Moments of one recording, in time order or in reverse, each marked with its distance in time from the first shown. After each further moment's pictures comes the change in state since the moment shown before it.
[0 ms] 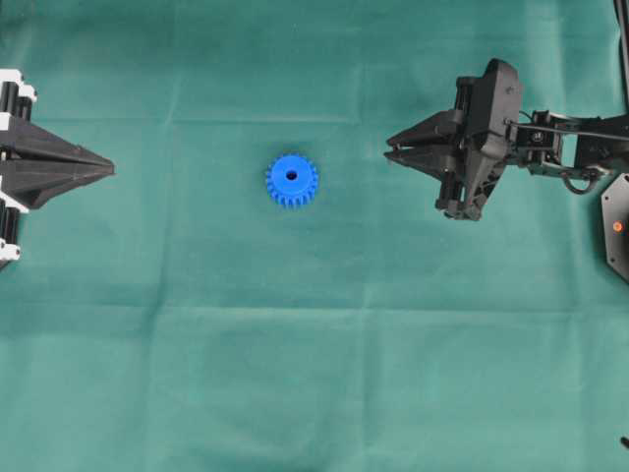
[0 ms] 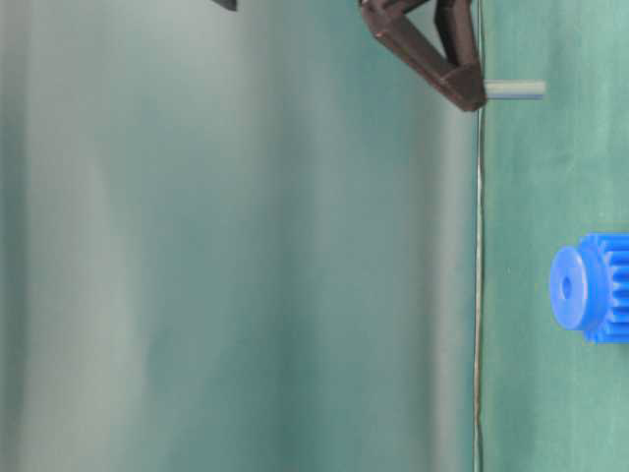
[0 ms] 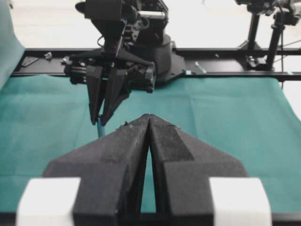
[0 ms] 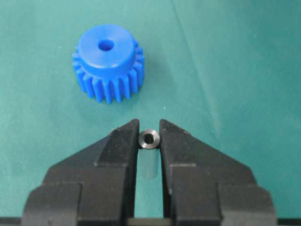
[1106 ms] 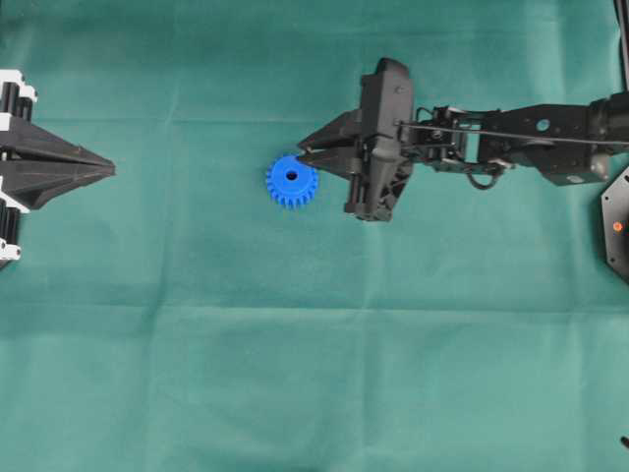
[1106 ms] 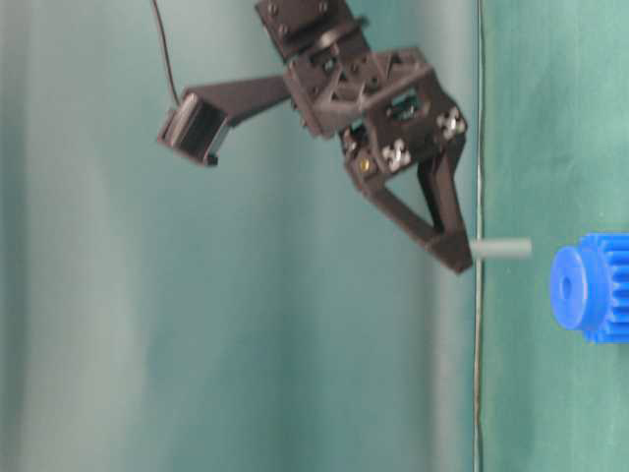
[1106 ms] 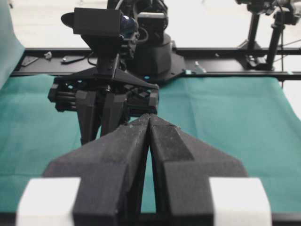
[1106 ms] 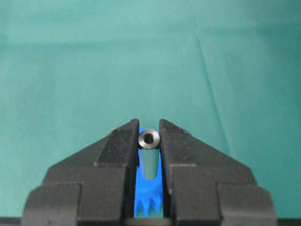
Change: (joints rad) left arm 0.000 0.000 0.000 0.000 0.000 0.000; right arm 0.063 0.262 -0.362 0.000 0.087 -0.003
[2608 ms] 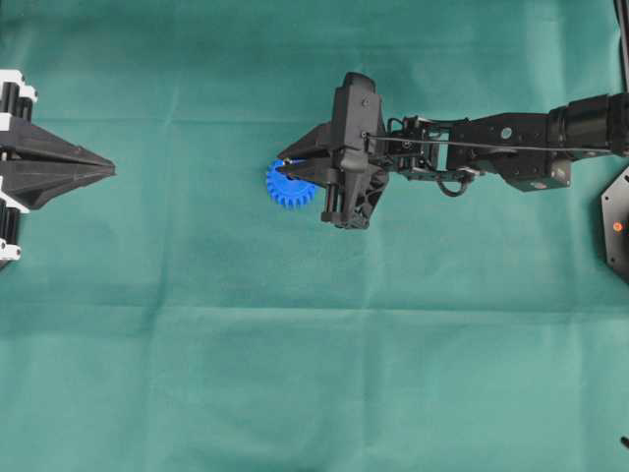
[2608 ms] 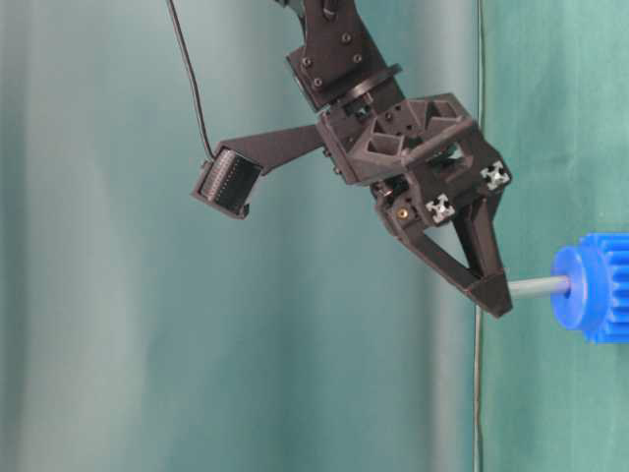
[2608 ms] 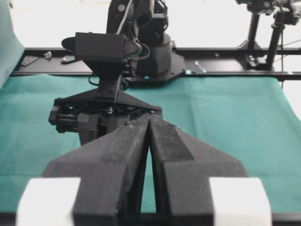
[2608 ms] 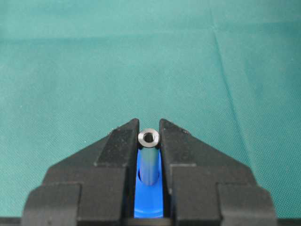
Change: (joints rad) left arm 0.002 0.000 0.000 0.000 0.000 -0.002; right arm 0.015 0.098 -0.067 0.000 -0.003 0.000
